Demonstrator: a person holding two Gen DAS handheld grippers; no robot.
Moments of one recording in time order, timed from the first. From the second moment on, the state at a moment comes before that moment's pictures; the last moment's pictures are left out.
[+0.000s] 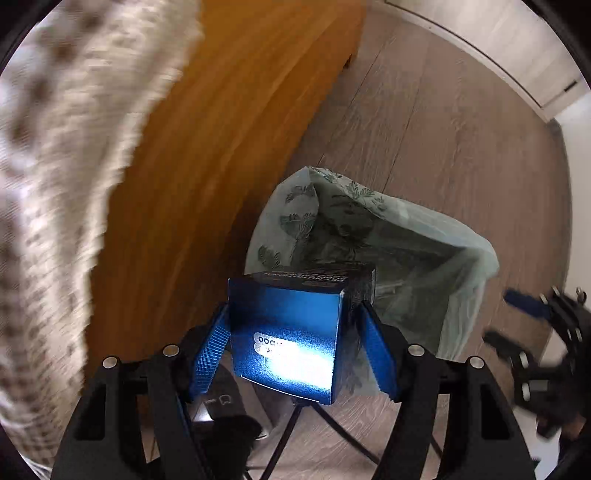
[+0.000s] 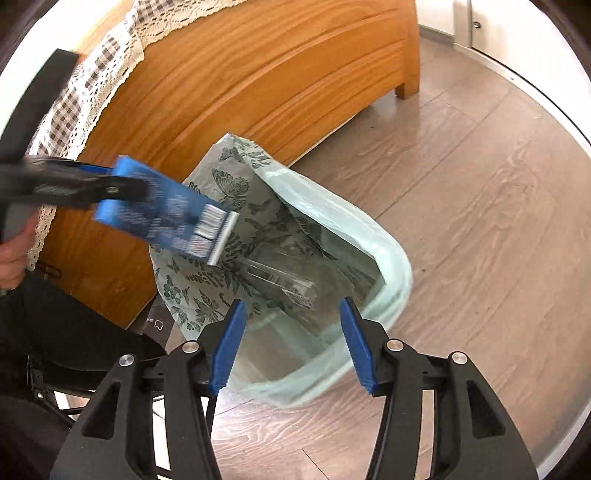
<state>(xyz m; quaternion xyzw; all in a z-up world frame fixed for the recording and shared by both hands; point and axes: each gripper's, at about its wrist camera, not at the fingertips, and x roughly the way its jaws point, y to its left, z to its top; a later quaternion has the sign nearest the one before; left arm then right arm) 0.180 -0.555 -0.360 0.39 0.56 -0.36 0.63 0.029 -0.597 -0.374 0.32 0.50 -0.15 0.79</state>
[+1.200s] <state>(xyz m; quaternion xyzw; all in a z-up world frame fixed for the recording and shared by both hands) 0.213 -0.458 -0.209 0.24 0.48 -0.41 0.74 0.070 -0.565 -0.332 0.24 0.54 -0.16 0.79</state>
